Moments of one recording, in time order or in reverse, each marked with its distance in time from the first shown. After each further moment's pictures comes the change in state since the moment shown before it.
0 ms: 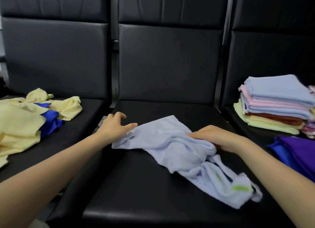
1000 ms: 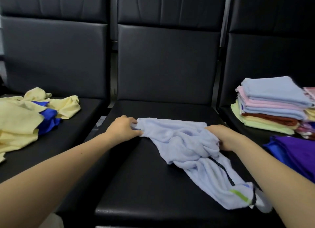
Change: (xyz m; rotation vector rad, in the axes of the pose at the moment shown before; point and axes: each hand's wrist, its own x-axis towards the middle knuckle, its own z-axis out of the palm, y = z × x) left_hand -0.003 0.018 0.023 0.181 -0.069 0.174; right_hand 0.013 0.015 -0.014 0.207 0.154 0.205
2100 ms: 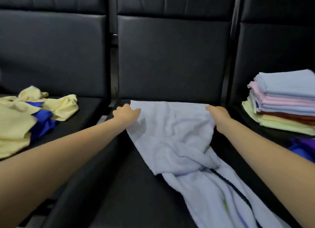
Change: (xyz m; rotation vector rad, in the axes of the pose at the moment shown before) left_hand 0.076 -0.001 0.002 -0.158 0.056 -0.391; right_hand 0.093 -0.035 0.019 0.479 0.294 -0.147
